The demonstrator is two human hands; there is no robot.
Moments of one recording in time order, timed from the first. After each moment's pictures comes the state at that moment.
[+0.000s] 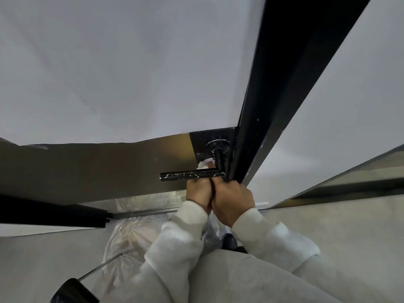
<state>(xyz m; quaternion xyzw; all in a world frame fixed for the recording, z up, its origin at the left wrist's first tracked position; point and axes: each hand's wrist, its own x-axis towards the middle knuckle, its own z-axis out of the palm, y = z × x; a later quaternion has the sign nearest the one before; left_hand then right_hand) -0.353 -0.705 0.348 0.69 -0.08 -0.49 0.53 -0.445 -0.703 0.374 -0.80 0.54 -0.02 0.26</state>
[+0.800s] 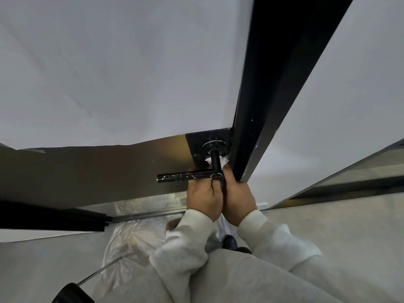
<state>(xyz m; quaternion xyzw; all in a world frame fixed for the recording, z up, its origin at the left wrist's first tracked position) -0.360 -0.685 0.351 0.79 -0.47 -0.25 0.32 -0.462 -0.705 0.343 -0.73 0.56 -0.18 0.35</state>
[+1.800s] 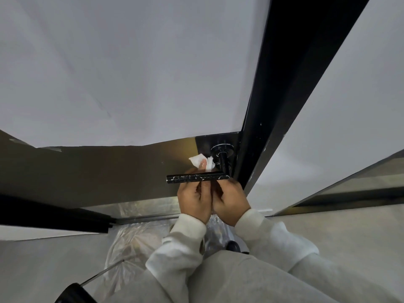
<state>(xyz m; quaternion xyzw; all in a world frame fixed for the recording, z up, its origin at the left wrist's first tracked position) -0.325 -0.672 0.339 0.73 -0.46 -0.15 0.49 -0.435 -0.707 0.351 -0.74 0.44 -0.29 0.41</state>
